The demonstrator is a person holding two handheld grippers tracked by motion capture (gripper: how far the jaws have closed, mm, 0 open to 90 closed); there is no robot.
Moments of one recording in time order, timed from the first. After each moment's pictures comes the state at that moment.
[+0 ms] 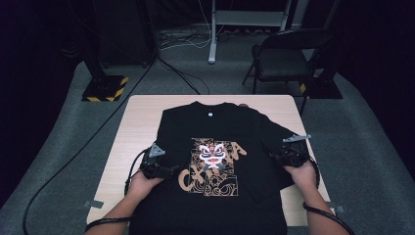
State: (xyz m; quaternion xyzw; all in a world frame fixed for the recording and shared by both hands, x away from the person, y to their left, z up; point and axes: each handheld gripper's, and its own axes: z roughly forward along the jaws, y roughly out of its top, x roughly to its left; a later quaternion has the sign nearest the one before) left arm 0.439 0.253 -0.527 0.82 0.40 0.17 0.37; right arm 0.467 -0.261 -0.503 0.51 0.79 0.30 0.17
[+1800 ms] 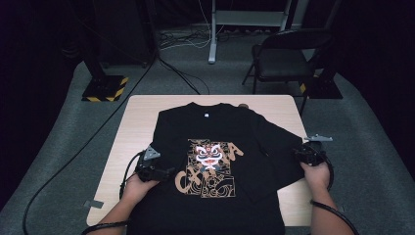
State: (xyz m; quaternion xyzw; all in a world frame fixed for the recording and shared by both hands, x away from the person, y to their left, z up) left arm 0.429 0.266 -0.527 0.82 0.41 0.17 0.37; right arm 0.469 -0.320 -0.510 0.59 0.71 0.29 0.25
